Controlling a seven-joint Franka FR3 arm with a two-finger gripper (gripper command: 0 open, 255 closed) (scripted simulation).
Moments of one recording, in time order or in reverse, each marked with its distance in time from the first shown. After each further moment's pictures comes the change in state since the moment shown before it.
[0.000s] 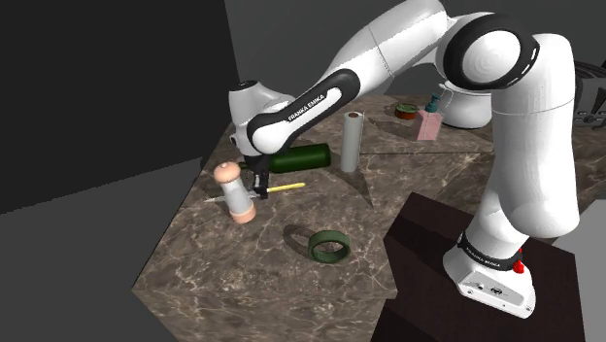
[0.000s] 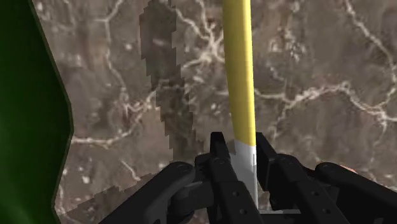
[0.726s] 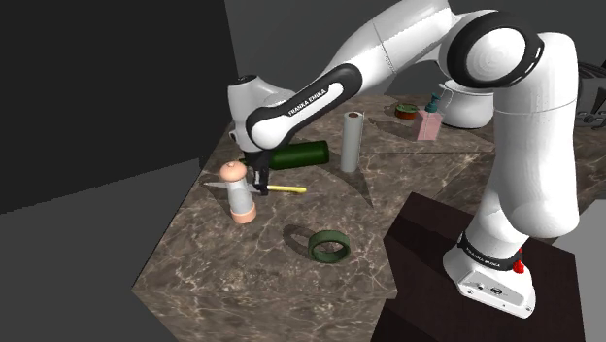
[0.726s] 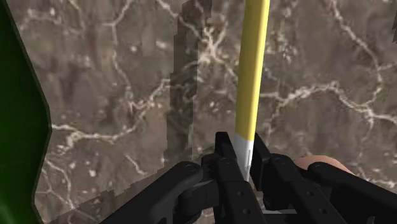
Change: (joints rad) arm -0.003 -0.016 0.002 0.010 0.005 -0.031 -0.007
